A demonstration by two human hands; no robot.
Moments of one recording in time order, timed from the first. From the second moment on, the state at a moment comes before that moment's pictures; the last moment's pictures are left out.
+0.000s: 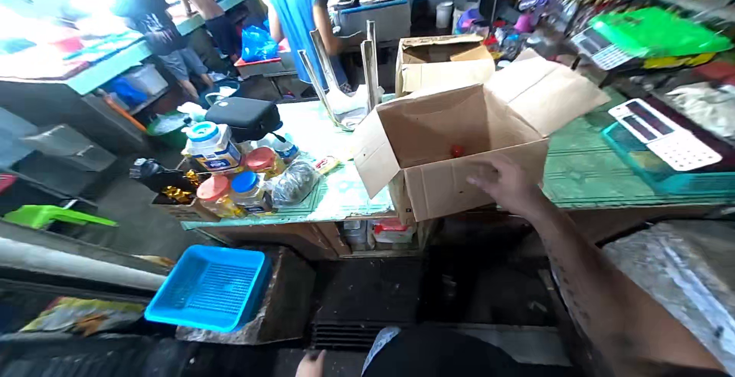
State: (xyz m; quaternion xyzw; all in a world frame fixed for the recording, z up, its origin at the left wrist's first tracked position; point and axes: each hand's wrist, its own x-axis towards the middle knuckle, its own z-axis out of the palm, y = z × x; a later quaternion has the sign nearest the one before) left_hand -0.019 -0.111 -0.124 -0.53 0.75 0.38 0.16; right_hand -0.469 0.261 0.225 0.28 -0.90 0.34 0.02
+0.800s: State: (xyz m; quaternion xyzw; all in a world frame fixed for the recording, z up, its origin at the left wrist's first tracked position) left_hand -0.599 -0.111 0.125 0.35 0.78 0.41 -0.32; right_hand -0.503 0.205 0.201 0.11 -0.98 0.16 -0.07
